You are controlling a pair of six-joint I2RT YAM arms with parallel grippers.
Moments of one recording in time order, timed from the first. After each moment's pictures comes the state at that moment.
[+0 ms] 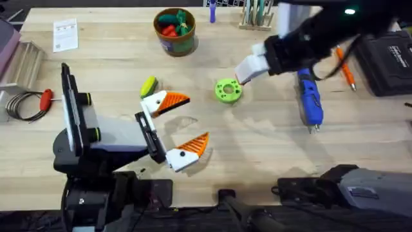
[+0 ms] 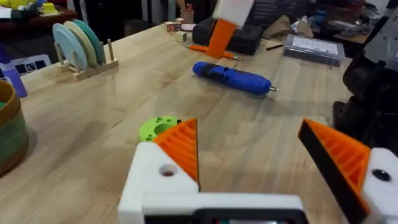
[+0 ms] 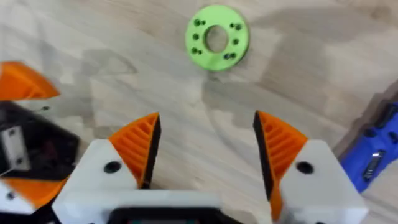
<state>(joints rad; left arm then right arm) 0.04 0.01 0.01 -0.12 1.14 0.02 0.46 1.42 1.39 -1.20 -0.18 0.13</state>
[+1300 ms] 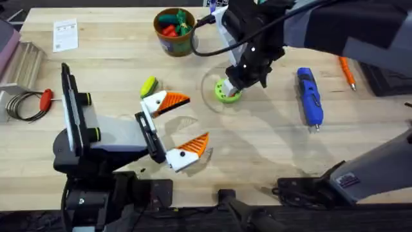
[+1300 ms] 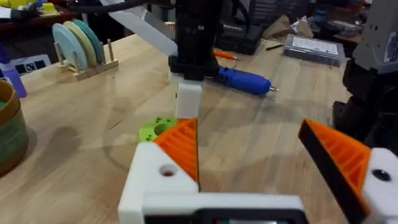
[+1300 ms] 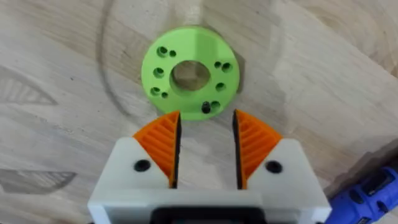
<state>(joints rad) 0.04 0.01 0.01 -0.12 1.14 0.02 0.57 1.79 1.35 -1.00 0.03 0.04</state>
